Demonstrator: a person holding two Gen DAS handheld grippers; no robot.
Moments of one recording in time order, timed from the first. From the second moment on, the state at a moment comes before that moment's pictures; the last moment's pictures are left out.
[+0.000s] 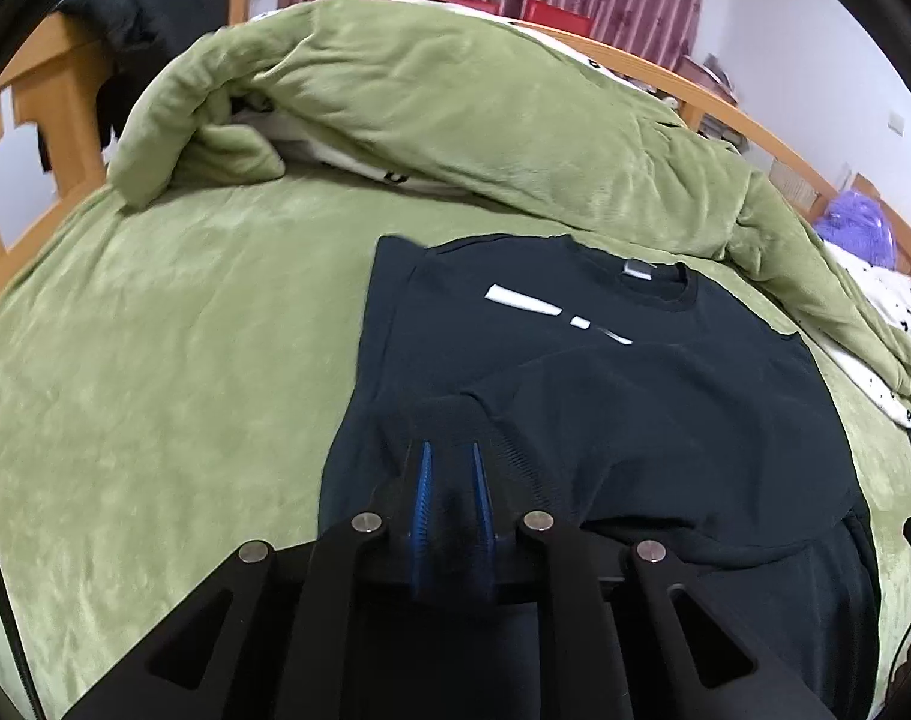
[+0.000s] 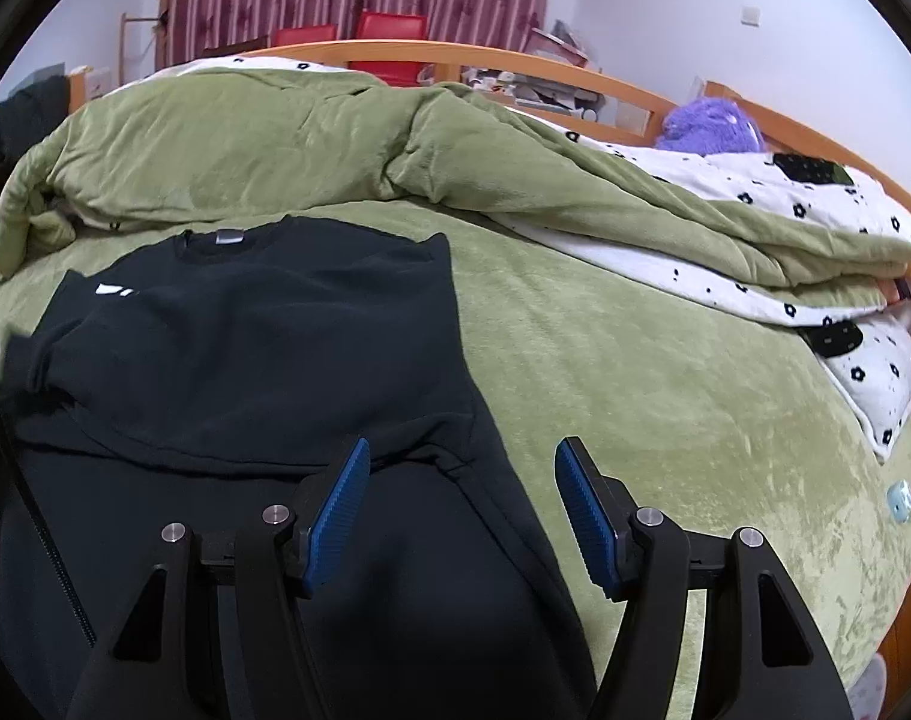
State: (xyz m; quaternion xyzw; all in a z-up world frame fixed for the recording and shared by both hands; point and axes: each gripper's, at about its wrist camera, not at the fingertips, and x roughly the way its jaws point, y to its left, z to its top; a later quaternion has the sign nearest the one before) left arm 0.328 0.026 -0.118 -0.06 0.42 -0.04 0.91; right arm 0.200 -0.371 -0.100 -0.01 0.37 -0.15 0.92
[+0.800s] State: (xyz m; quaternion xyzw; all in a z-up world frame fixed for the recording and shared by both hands) left arm 0.331 -0.007 -0.168 -0.04 0.46 -0.03 0.89; right arm 0.208 -0.377 -0.116 0.00 0.38 -0.15 0.91
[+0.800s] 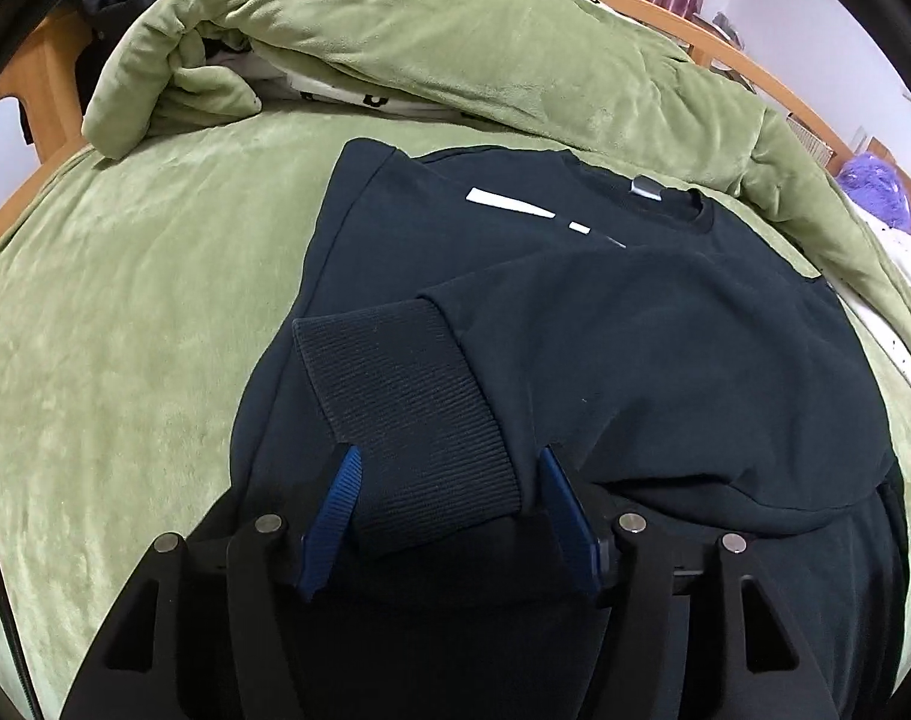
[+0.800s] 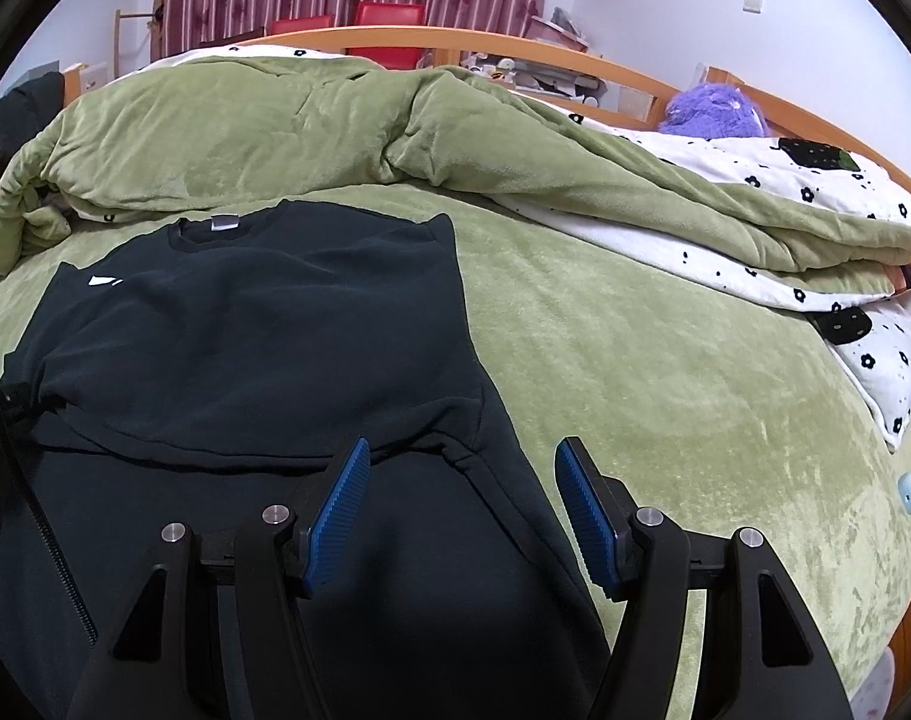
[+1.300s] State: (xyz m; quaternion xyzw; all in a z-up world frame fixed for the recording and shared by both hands) left arm 0.324 -0.004 -0.153 -0.05 0.43 -0.05 0.90; right arm 0.206 -0.381 -0.117 0.01 0.38 -0.16 0.91
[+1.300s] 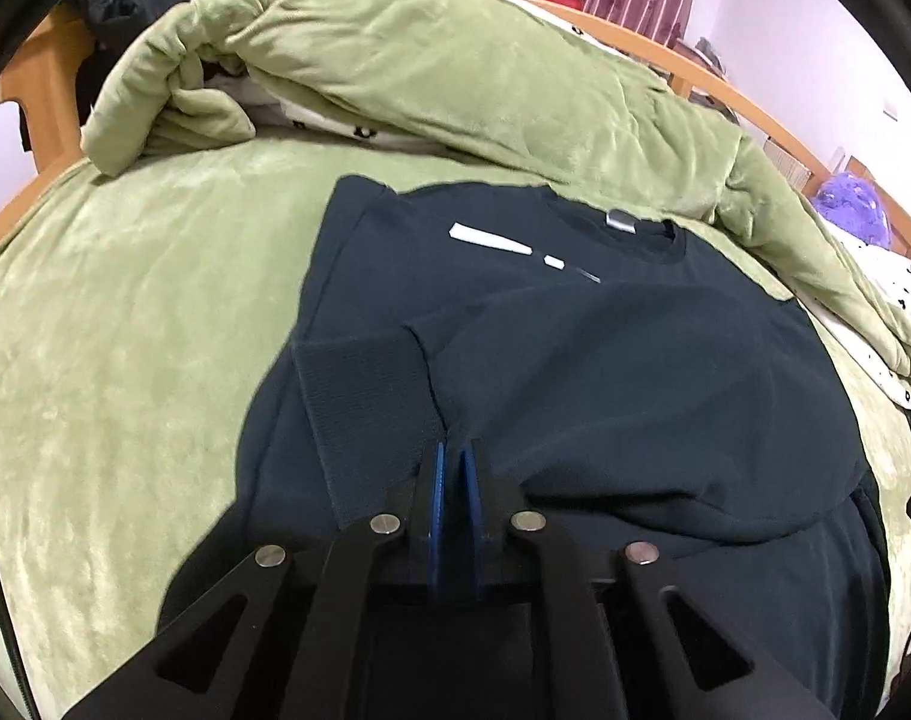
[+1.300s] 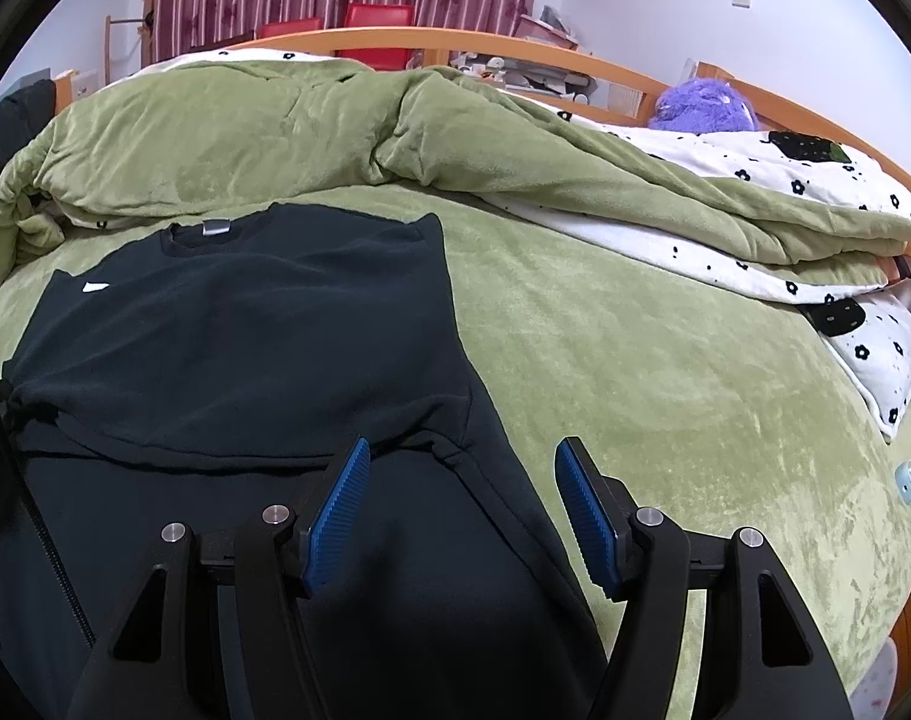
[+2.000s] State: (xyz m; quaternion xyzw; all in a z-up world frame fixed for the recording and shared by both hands) left arm 0.257 0.011 -0.112 -0.03 0.38 -0.01 0.92; right arm 0.180 -0.372 -0.099 0.03 0.36 -0.11 0.93
